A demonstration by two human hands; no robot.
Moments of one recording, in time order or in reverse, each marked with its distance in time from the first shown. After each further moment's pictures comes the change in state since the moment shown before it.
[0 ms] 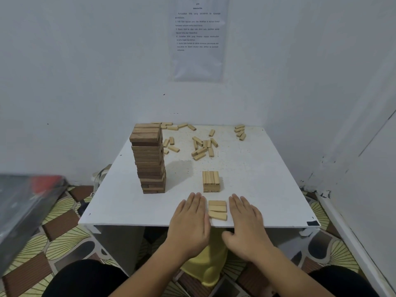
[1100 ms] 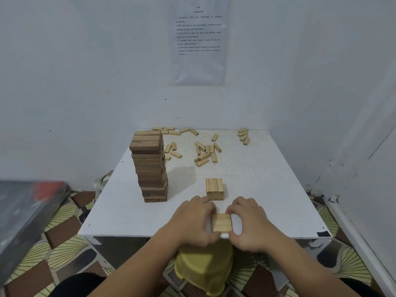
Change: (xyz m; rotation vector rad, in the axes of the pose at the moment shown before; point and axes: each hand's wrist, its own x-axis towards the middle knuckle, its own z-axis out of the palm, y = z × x) left_hand 0.041 -0.017 -0.042 -0.084 -0.091 0.240; right_hand 0.034 0.016 -0.024 0.067 -0.032 -0.180
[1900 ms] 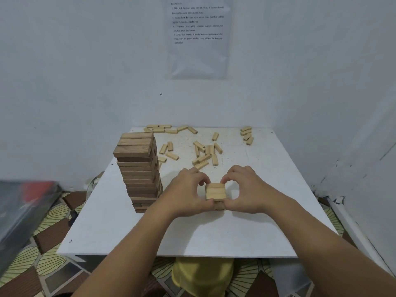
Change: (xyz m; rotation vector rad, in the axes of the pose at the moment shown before) left_hand 0.064 -0.048 -0.040 -0.279 0.124 -0.148; right_hand 0.095 0.004 -0.064 0.069 -0.024 -0.042
